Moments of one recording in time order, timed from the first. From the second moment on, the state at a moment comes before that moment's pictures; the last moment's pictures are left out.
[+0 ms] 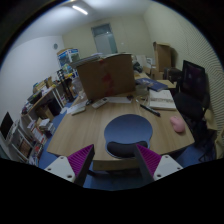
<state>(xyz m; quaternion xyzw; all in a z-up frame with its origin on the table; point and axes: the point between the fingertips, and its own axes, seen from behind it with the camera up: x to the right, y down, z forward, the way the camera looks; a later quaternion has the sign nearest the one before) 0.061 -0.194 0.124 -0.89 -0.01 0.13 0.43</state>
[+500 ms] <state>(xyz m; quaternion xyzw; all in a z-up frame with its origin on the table) 0.257 -0.146 0.052 -0.91 -0.01 0.11 0.40</state>
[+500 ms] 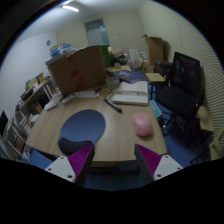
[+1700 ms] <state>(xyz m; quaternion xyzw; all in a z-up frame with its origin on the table) 0.346 0.028 0.028 -0.89 0.06 0.04 0.45</state>
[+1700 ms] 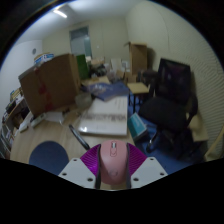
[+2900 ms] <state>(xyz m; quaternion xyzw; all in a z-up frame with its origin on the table) 0.091 -0.066 0.047 -0.92 -0.01 0.05 0.39</state>
